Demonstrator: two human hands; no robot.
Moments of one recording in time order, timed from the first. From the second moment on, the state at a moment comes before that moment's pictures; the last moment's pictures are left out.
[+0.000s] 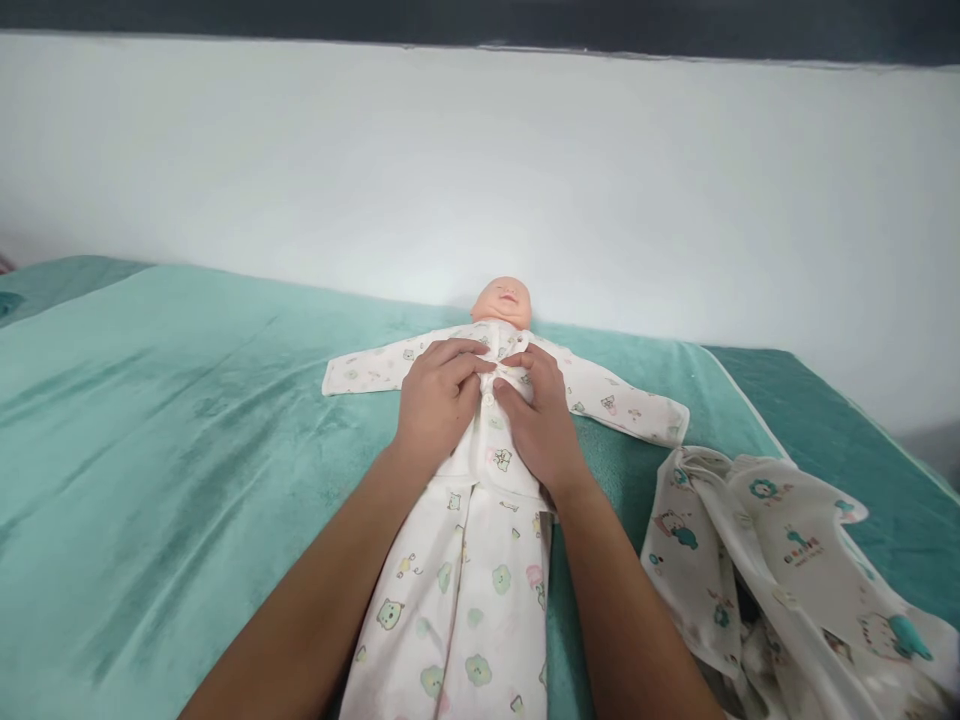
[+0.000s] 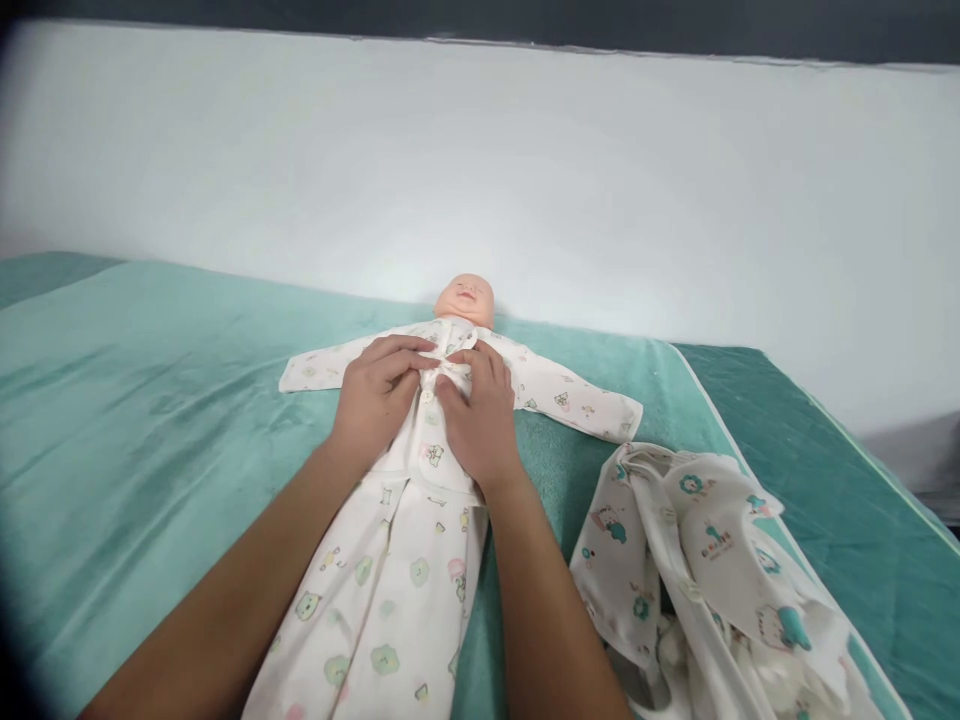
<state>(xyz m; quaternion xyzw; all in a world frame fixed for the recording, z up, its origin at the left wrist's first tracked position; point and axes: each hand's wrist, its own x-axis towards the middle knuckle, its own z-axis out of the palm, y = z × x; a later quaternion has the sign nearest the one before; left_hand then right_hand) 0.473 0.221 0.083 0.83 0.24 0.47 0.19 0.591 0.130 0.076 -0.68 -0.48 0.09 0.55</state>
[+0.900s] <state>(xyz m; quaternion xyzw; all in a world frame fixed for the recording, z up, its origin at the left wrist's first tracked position) 0.444 0.229 0.102 0.83 0.20 0.29 0.44 0.586 0.122 0.081 -0.64 -0.41 0.10 0.64</state>
